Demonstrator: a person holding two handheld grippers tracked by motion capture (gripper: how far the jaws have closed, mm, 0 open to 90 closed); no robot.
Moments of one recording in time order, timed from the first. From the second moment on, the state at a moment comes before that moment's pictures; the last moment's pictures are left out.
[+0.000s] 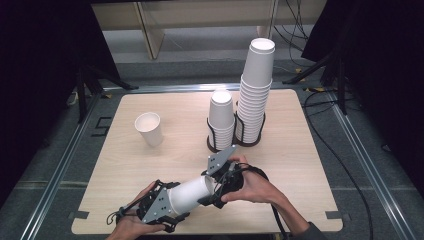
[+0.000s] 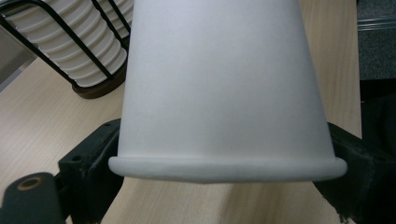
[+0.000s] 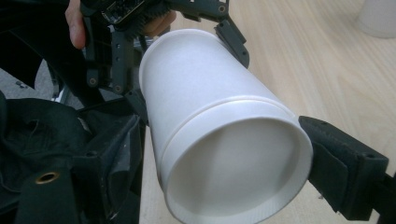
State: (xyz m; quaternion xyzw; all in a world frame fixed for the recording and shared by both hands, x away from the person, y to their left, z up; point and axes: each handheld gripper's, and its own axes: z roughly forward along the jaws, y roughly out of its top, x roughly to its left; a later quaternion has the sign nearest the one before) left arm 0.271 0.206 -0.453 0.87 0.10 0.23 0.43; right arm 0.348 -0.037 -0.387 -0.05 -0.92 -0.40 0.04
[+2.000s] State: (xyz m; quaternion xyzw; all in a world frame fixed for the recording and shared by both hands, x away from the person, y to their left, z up) left arm 0.273 0.208 -0.451 0.86 0.13 0.19 0.45; right arm 0.331 -0.030 -0.370 0.01 -0.94 -0.34 -0.08
